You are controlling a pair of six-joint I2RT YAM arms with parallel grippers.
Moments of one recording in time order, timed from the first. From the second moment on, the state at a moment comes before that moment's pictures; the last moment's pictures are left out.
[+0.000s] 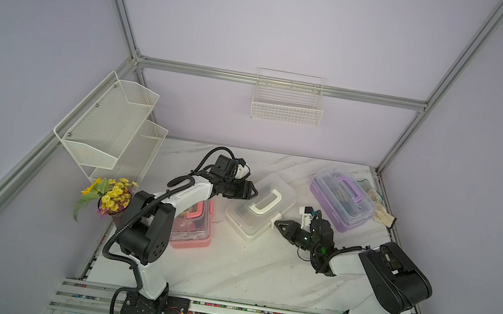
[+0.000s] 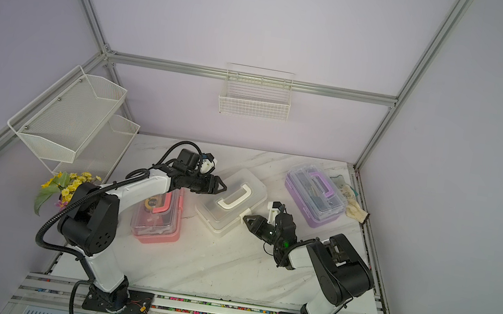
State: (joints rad) left arm -0.36 1.76 1.26 -0.36 0.48 -0.40; right arm 0.45 1.67 0.42 0.87 -0.43 0.99
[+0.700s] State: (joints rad) left arm -0.34 1.80 1.26 -0.25 0.50 -0.40; right arm 0.45 1.87 0.45 1.13 -0.49 0.94
